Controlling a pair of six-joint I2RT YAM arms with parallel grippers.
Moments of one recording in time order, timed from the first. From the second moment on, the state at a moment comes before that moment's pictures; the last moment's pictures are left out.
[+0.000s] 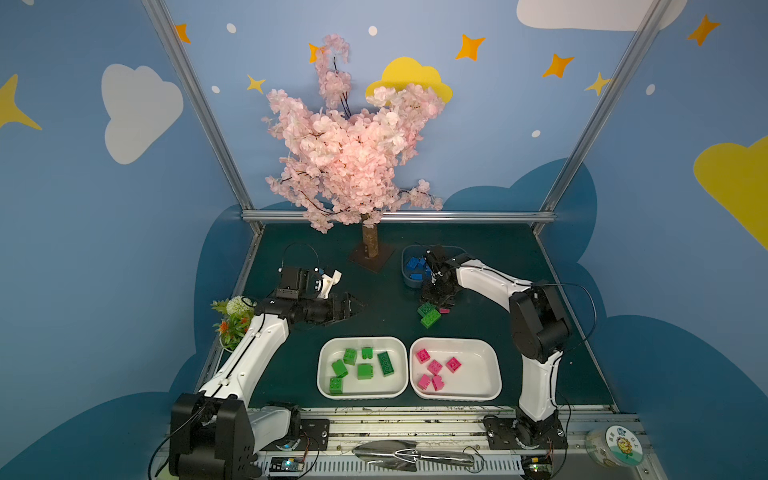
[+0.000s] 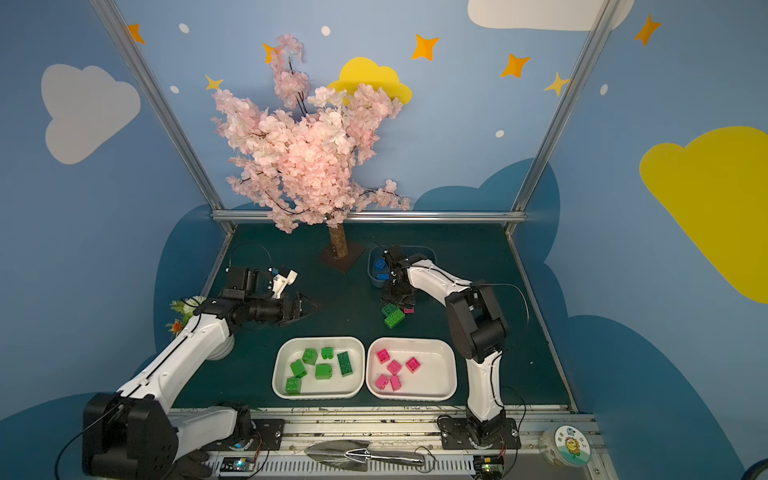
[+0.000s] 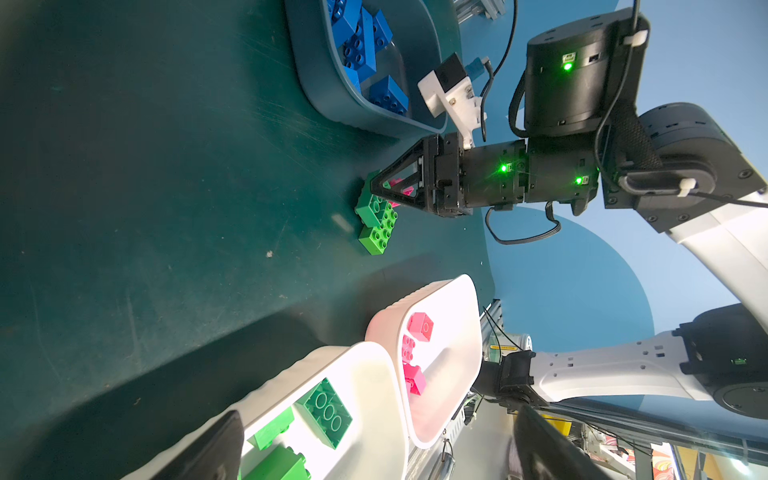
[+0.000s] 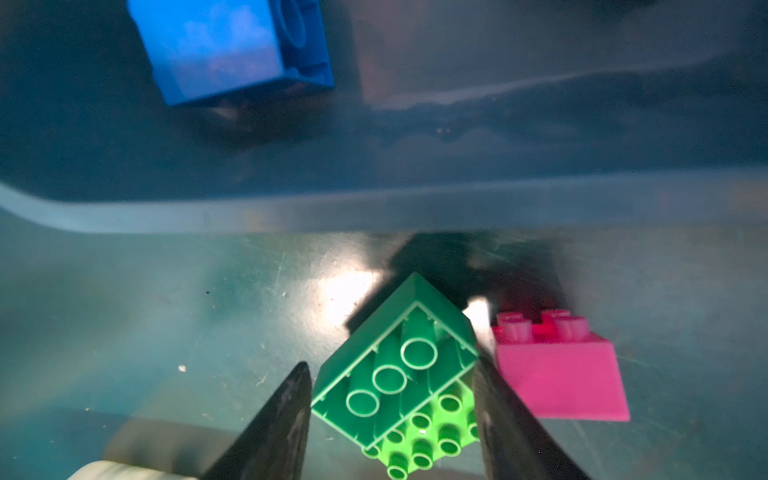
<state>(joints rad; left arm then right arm) -0.11 1.20 0.84 -0.58 0.86 -0.35 0.57 2.00 1.49 -0.83 -0.12 0.65</state>
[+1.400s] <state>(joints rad) -0.11 1.22 0.84 -0.58 0.86 -0.33 0.61 2.08 1.54 -0.78 -0.17 0.65</state>
